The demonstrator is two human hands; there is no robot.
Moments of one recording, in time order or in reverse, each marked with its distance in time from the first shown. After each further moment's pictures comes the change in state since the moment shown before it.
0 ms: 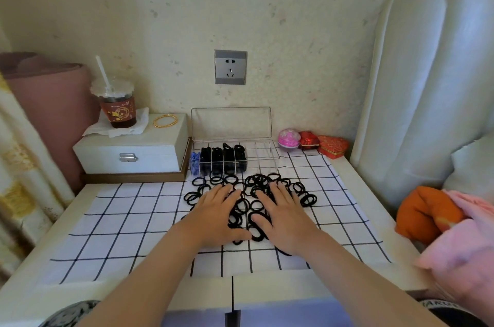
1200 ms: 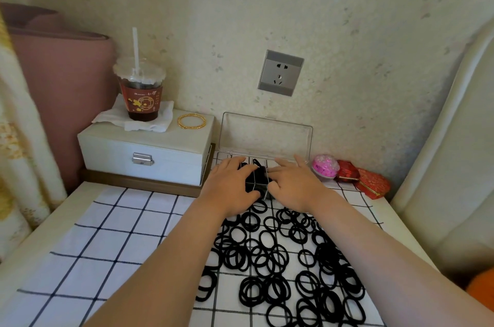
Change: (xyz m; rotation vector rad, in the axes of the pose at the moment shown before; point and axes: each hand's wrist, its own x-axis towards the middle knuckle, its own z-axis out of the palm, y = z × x) left_hand 0.098 -0.073 -0.035 -0.171 0.414 -0.043; right_hand 0.161 -0.027 -0.062 -0.303 -0.075 -0.196
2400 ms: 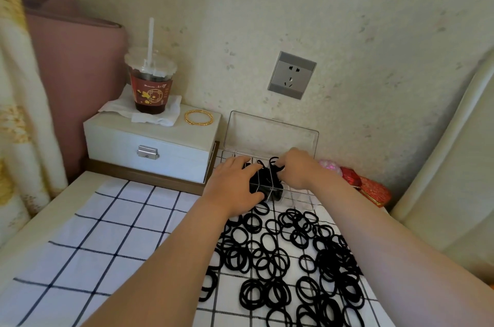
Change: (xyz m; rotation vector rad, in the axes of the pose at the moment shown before) left_hand 0.001 -0.004 0.003 -0.016 0.057 0.026; right_hand 0.039 0.014 -0.026 0.105 -0.027 0.240
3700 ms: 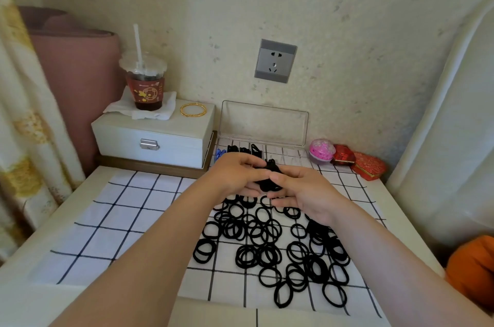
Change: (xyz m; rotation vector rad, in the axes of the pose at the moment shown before) left_hand -0.034 0.052 -0.044 -1.075 -0.257 -0.424; right_hand -0.131 -0.005 0.023 1.599 -0.137 0.066
